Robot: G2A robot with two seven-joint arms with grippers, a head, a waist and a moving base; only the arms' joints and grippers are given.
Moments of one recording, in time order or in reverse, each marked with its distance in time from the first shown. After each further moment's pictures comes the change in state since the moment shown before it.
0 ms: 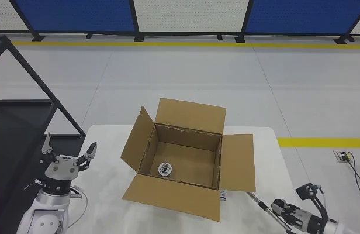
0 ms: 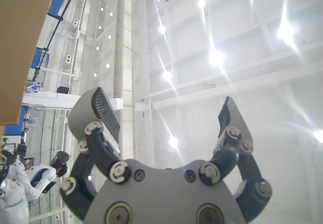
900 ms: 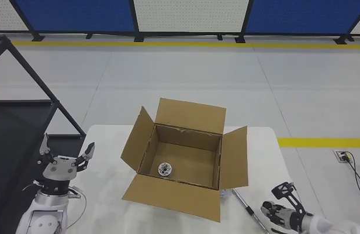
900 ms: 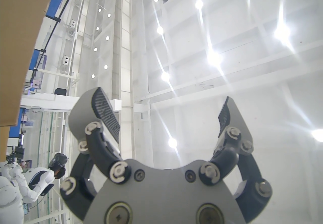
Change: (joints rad) left arm 0.003 0.000 -0.008 0.007 -0.013 -0.003 -0.003; right arm 0.089 0.019 -0.175 -0.006 -0.257 0.094 0.007
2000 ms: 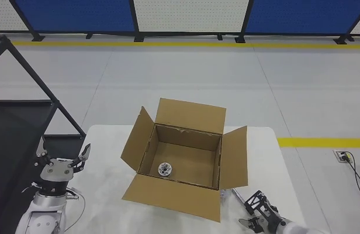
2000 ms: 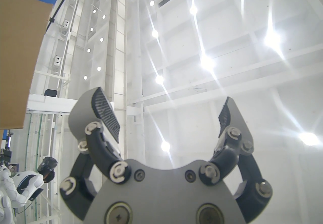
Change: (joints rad) left arm -0.004 -0.001 -0.016 0.053 -0.046 0.008 -0.028; right arm -0.038 -0.011 -0.201 -0.149 -0.509 0.096 -0.197
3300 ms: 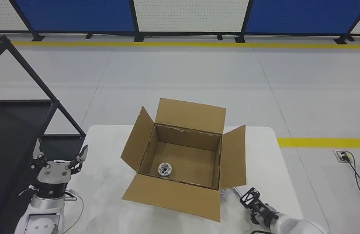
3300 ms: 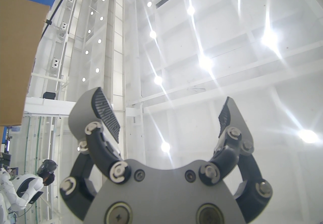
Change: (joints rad) left arm 0.019 -0.002 -0.013 -0.016 -0.007 -0.014 0.001; right arm 0.075 -0.013 -0.049 0.080 -0.072 0.019 0.014
